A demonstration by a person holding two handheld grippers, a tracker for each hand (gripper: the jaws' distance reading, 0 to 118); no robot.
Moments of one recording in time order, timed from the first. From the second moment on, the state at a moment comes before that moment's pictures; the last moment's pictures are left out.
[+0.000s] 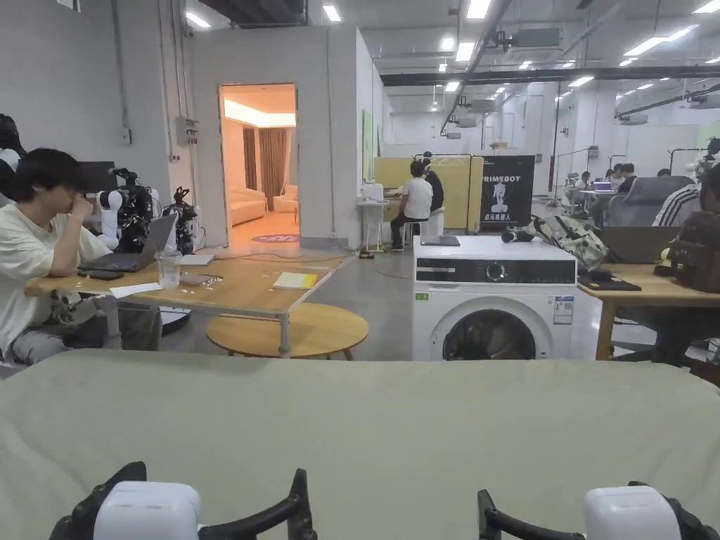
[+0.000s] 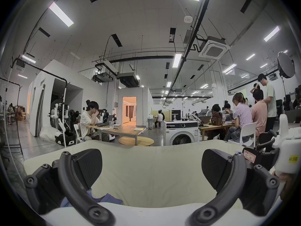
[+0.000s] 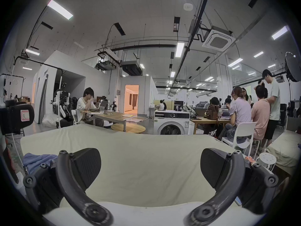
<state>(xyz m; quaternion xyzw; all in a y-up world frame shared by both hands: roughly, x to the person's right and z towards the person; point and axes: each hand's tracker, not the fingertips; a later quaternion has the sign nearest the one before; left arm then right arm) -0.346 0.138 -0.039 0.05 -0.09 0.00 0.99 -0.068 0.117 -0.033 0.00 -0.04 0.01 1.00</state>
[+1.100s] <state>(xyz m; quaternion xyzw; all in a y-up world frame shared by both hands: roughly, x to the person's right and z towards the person) -0.346 0.136 -0.037 0.06 -0.10 0.02 0.99 -0.058 0.118 -0.024 0.03 -0.02 -0.03 1.00</state>
